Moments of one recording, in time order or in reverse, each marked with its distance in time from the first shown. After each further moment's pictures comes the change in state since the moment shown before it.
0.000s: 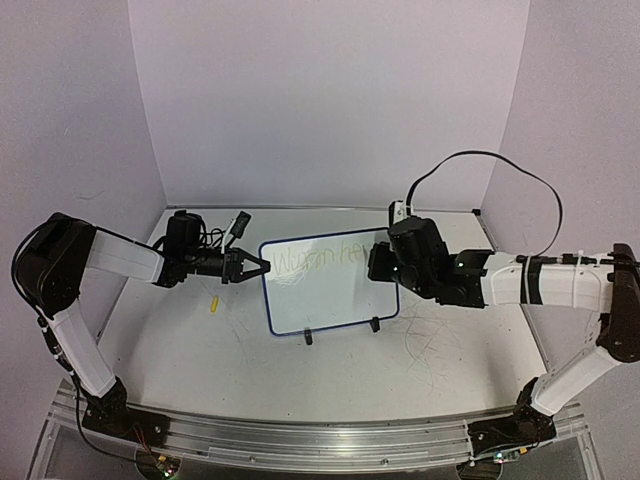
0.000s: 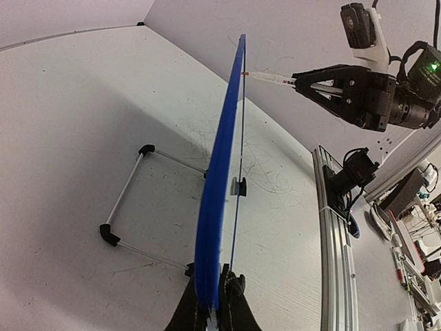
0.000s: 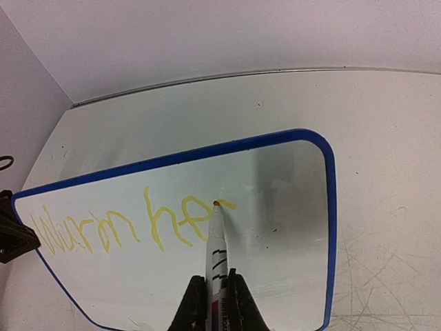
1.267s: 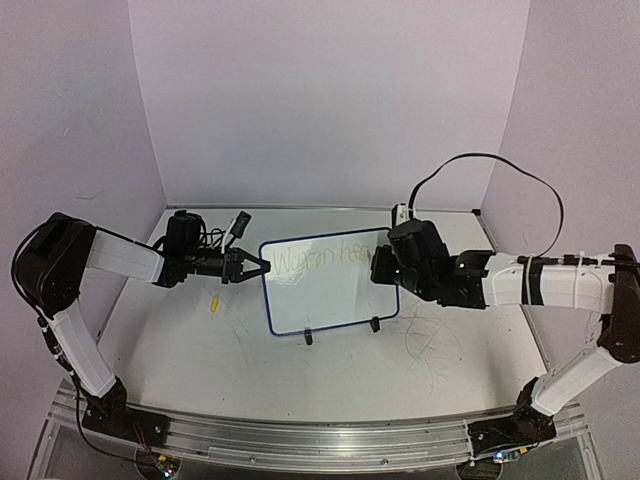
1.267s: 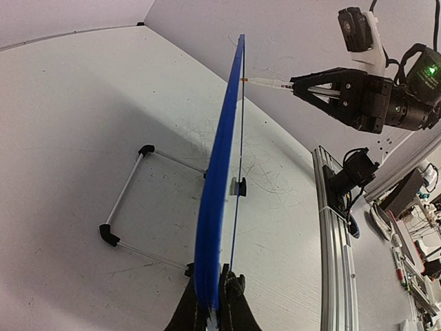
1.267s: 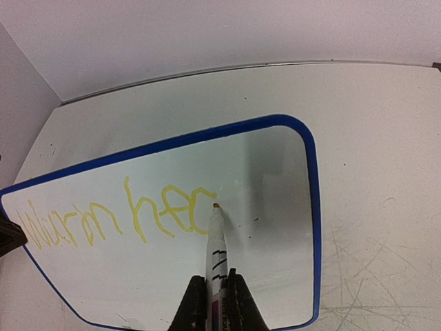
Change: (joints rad) left arm 0.000 0.000 0.000 0.000 0.000 0.000; right arm 0.001 -0.008 -0.008 -0.039 0.030 0.016
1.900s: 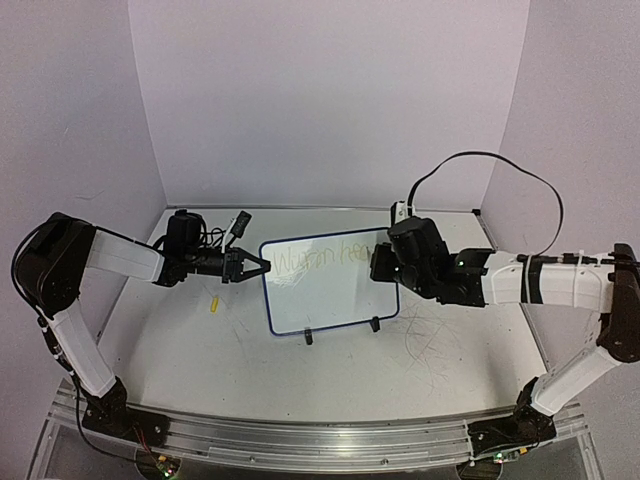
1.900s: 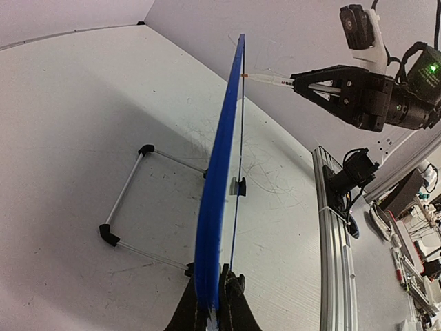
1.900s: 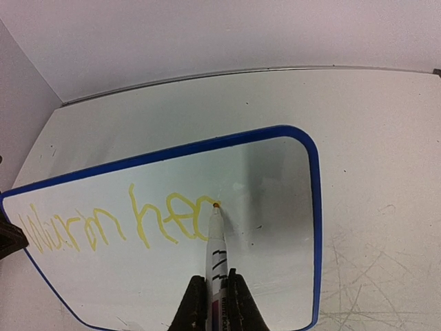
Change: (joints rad) left arm -0.001 0.000 0.006 -0.012 -0.001 0.000; right arm -0.006 0.006 0.014 0.002 -0.003 -0.018
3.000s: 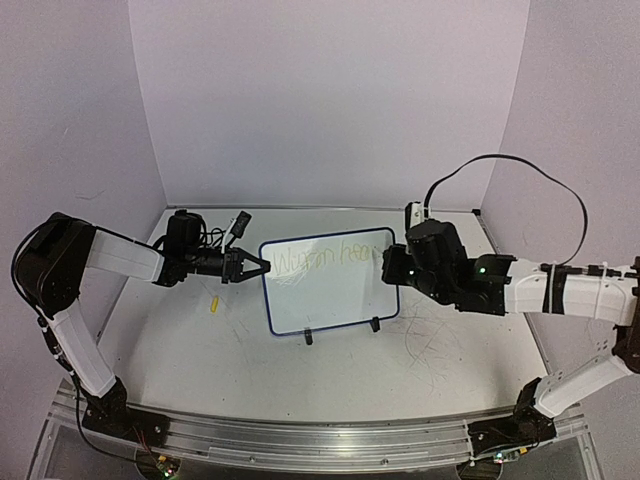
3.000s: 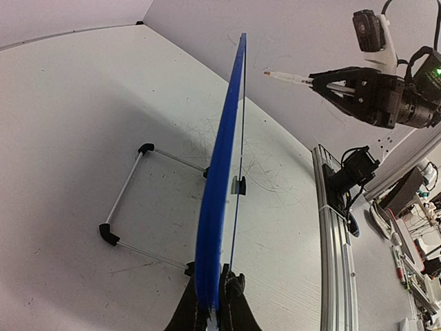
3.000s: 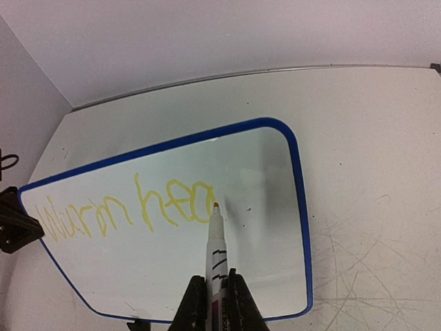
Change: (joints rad) left arm 0.000 0.000 0.000 -0.002 0.005 0.008; right arm 0.025 -0.108 -0.068 -0.021 0.002 0.032
